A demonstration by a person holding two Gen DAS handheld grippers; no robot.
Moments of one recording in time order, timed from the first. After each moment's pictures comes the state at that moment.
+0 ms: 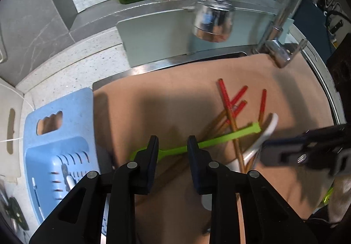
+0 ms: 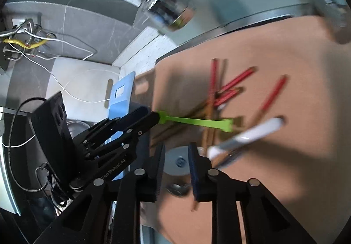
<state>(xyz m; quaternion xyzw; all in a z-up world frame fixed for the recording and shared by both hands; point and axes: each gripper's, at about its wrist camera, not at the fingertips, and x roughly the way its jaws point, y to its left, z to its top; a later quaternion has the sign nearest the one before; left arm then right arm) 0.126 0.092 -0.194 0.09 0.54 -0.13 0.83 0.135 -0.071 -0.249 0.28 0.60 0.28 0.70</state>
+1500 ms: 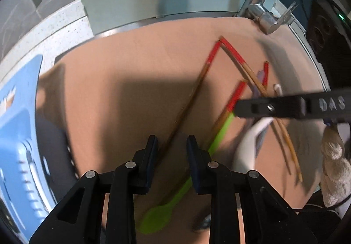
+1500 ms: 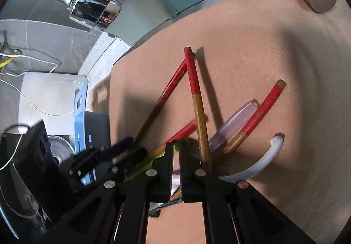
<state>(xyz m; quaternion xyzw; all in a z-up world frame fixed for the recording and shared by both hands) 0.100 0.073 -0.237 0.07 0.59 -0.19 0.78 0.137 -0.102 -0.290 0.28 0.63 0.19 0.70</state>
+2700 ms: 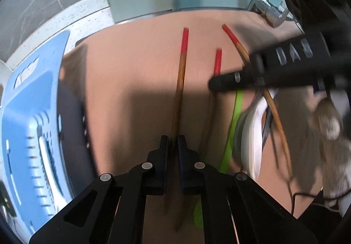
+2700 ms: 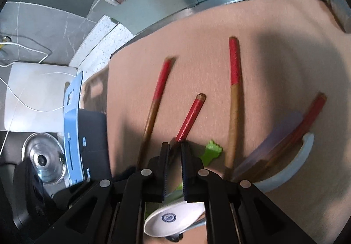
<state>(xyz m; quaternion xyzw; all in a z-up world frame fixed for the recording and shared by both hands) 0.069 0.087 -0.241 0.08 0.58 -0.14 0.79 0.151 -0.049 -0.289 0.22 0.65 0.16 0.71</state>
